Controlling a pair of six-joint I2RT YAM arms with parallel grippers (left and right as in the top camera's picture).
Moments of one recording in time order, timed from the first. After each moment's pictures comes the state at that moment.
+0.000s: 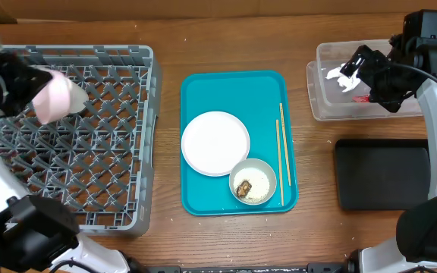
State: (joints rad) left arm 0.64 1.85 2.02 -1.35 0.78 -0.19; right arm -0.12 1.73 1.70 -1.13 -0.24 0.51
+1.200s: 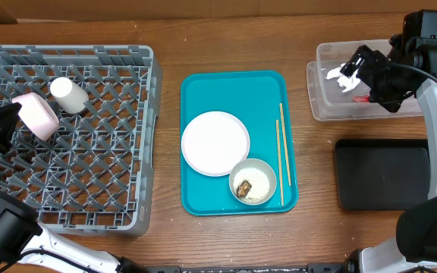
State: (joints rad) left arm 0.98 2.12 1.75 -1.18 1.38 -0.01; right arm -0.12 1.73 1.70 -1.13 -0.24 0.51
